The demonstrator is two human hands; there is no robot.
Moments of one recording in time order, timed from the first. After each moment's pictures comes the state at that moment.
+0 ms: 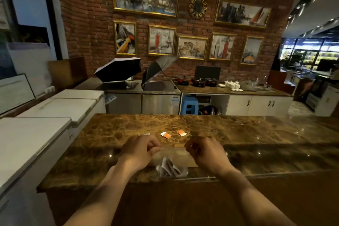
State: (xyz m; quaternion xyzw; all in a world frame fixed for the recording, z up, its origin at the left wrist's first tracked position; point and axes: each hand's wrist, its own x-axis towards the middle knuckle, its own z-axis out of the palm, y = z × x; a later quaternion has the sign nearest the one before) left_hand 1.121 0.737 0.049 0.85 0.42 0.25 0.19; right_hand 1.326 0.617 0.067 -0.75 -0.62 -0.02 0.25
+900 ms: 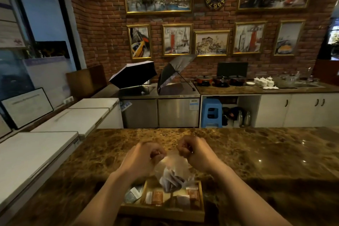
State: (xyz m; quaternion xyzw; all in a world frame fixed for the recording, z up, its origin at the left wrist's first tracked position) left_hand 1.245 0.845 0.046 0.88 0.39 0.25 0.13; right_hand 1.458 0.775 0.062 -0.62 -0.68 0.17 0.35
